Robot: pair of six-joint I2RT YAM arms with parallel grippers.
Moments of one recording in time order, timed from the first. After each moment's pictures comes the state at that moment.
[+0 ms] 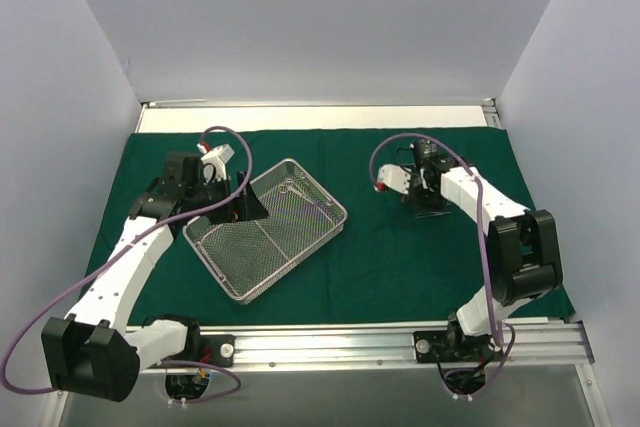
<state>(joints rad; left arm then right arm) -0.21 1.13 0.96 -0.64 0.52 -0.36 0.21 1.61 1.04 -0.62 0.13 -1.21</state>
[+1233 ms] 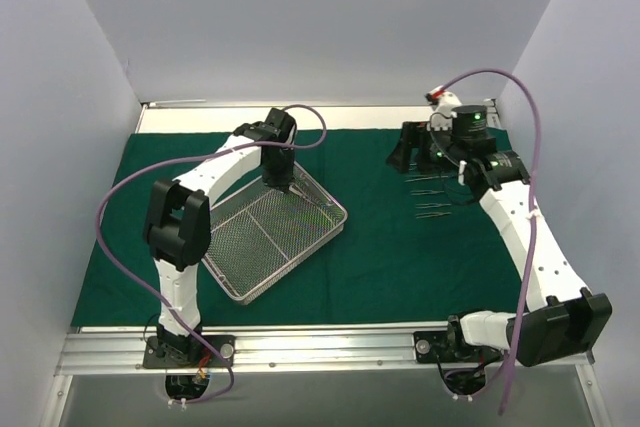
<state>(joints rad) -0.48 2.00 1.68 -0.86 0.02 -0.42 0.23 1.27 1.29 -0.63 -0.30 0.19</state>
